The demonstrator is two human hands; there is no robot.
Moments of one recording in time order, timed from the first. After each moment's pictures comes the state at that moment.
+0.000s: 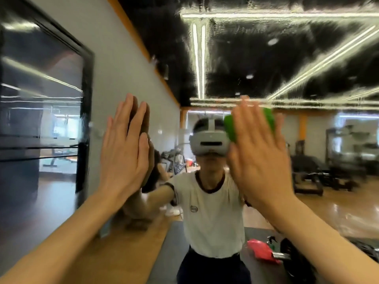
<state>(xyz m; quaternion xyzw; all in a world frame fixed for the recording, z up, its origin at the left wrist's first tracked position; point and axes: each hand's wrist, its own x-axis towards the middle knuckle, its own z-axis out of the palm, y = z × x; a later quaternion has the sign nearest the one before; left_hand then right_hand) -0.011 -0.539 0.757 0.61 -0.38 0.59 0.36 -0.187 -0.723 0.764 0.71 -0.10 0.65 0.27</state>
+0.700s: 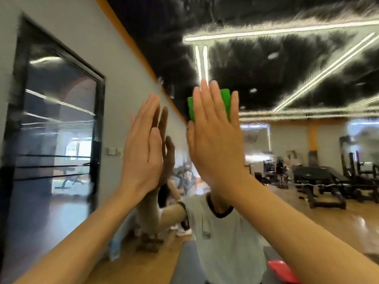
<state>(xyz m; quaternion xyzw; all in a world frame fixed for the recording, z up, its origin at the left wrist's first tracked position) -0.010 -0.541 0.754 0.49 -0.49 0.55 0.47 -0.116 -0.648 0.775 0.68 -0.11 0.68 0.24</state>
